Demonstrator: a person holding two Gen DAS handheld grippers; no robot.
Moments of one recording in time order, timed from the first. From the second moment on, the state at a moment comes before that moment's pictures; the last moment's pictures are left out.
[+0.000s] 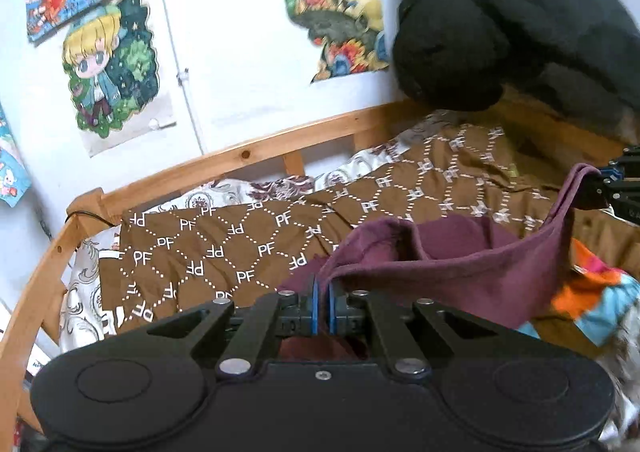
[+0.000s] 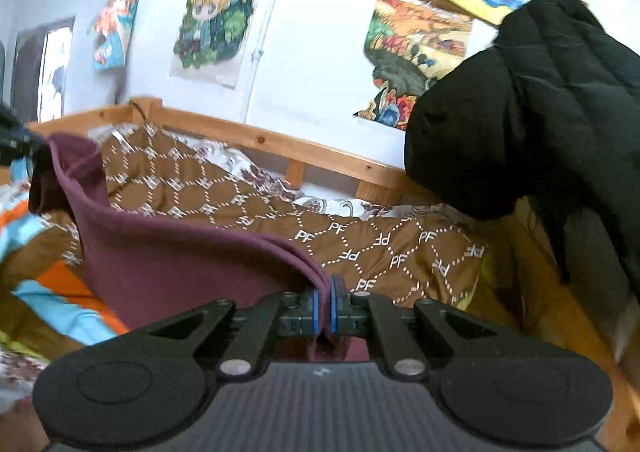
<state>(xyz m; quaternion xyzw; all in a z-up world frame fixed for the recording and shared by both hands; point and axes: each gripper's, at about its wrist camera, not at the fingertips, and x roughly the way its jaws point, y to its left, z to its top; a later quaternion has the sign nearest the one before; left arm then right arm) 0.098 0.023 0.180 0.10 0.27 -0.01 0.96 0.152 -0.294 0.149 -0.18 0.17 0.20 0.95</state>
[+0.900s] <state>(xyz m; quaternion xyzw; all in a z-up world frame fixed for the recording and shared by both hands) 0.353 0.052 0.016 0.14 0.39 0.04 0.91 0.420 -0.254 0.001 -0.24 0.28 0.21 0.91</state>
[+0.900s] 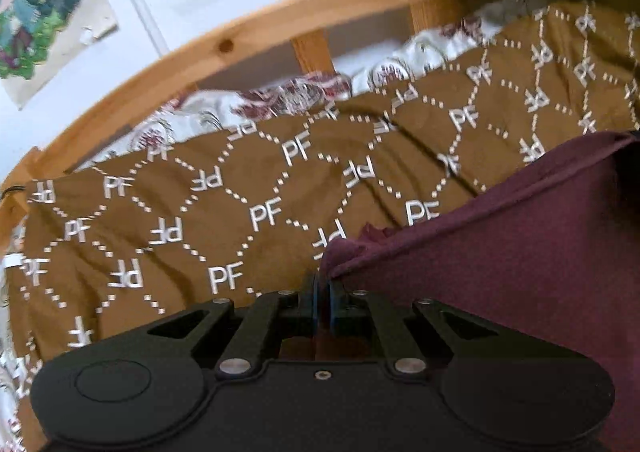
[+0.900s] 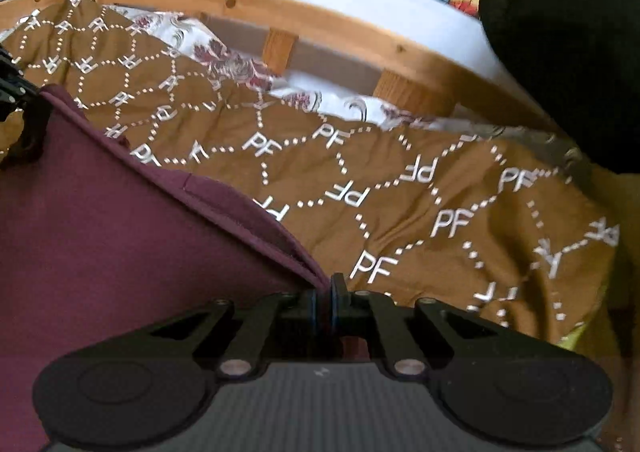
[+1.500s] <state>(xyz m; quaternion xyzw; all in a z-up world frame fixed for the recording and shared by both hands) 0.340 0.097 0.028 0.09 0.36 -0.03 0.93 0.439 -0.301 0.003 -0.13 0.28 0.19 0.93</state>
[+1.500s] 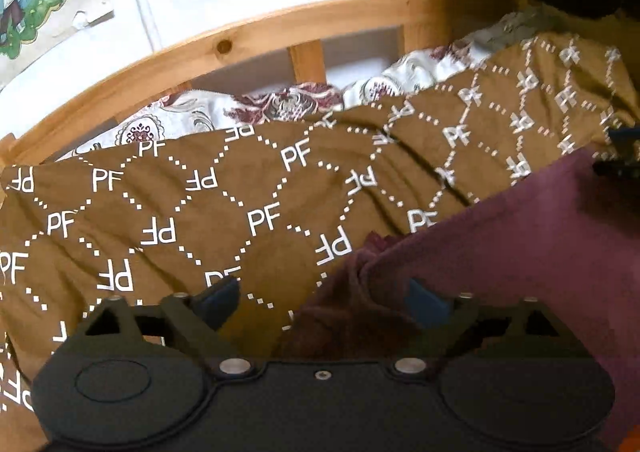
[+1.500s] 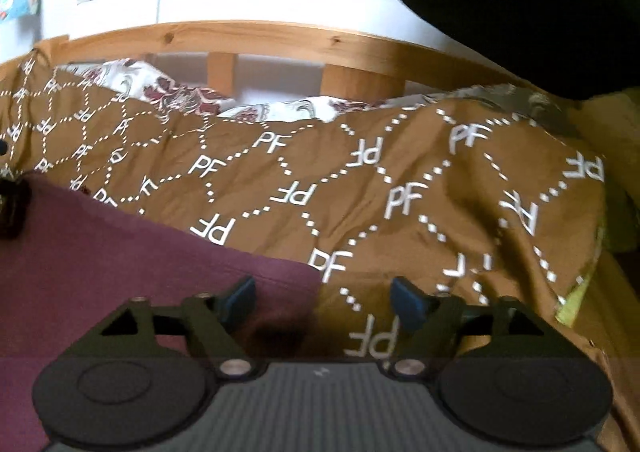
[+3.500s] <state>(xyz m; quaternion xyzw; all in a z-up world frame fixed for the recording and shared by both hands) 0.191 0.096 0.013 -0.06 0.38 0.09 0.92 0.355 -0.317 0.009 -0.02 0.27 0.16 0.95</state>
